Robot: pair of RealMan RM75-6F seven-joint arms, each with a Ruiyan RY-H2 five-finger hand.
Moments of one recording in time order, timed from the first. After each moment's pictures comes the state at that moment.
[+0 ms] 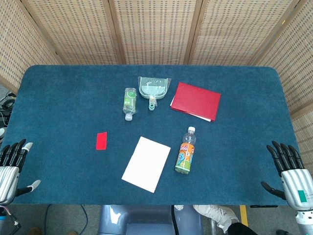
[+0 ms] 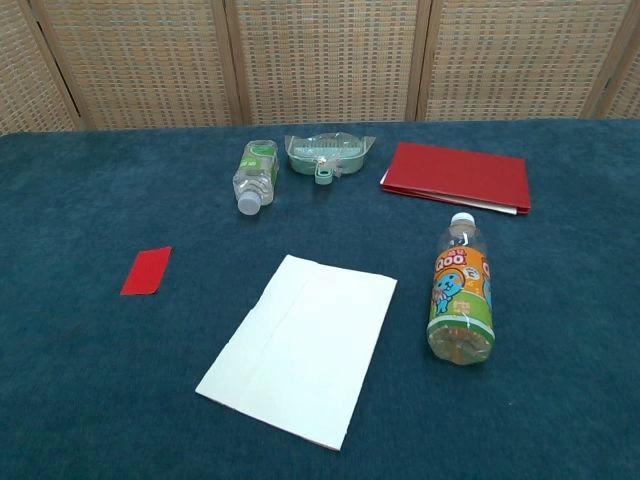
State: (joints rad) left arm -0.01 -1.02 0.01 -1.92 1.57 1.54 0.26; right arm 0.03 -1.02 0.02 -1.69 -1.69 1.61 -0.04
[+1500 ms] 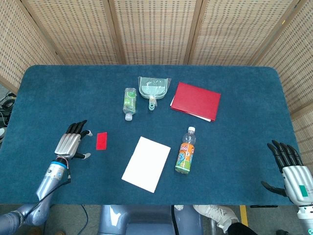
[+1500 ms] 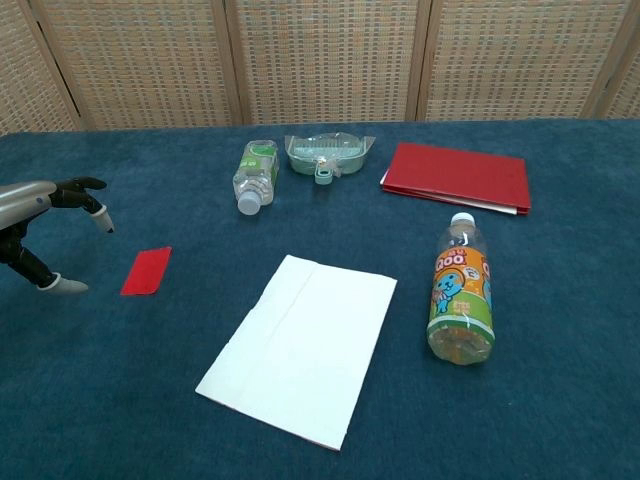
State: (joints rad) left arm -0.46 -1.52 -0.17 -1.37 1.24 1.01 0.15; right arm 0.06 -0.98 0.01 -1.70 -1.63 1.51 0.08
